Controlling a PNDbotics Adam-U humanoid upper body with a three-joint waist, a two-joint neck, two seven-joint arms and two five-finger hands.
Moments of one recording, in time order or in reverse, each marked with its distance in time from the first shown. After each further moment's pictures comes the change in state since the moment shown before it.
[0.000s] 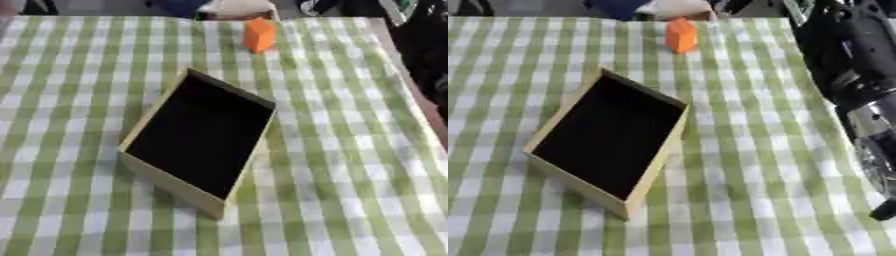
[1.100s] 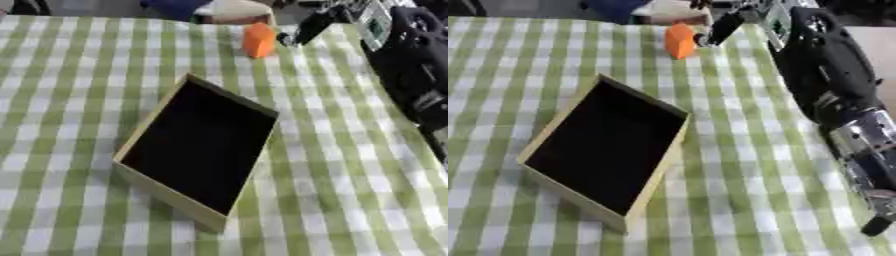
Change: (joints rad) left arm -0.009 0.000 0.000 0.000 -0.003 0.003 0.003; right arm 0.038 -0.009 0.025 -0.025 -0.036 0.000 0.068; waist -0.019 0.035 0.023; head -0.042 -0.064
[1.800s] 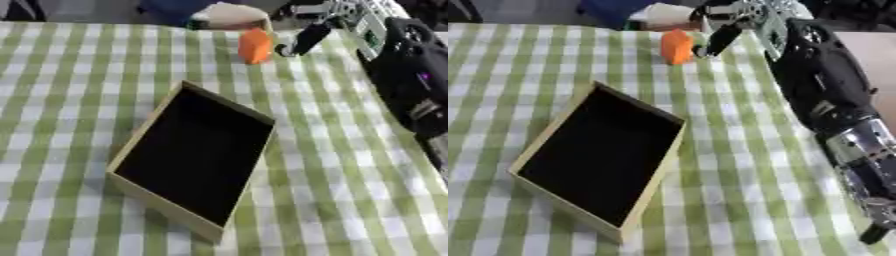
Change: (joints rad) left arm -0.002 0.000 0.000 0.000 -0.002 -0.001 0.001; right arm 0.000 -0.011 0.000 -0.003 -0.022 0.005 0.019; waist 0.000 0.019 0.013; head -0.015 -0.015
